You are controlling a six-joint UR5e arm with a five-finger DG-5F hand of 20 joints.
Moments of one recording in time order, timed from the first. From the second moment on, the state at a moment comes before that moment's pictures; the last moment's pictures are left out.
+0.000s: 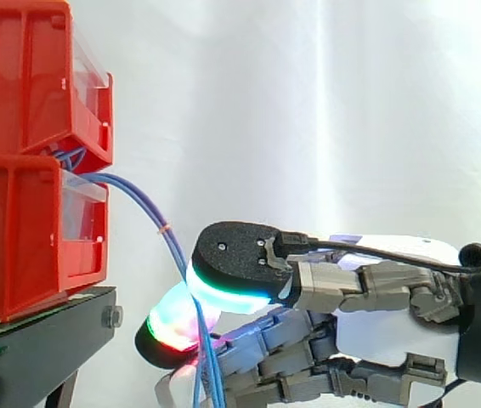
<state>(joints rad) 0.22 -2.40 -1.24 -2.44 -0.97 -0.39</state>
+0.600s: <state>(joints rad) 0.22 -2.40 -1.17 -2.54 -0.99 -0.35</state>
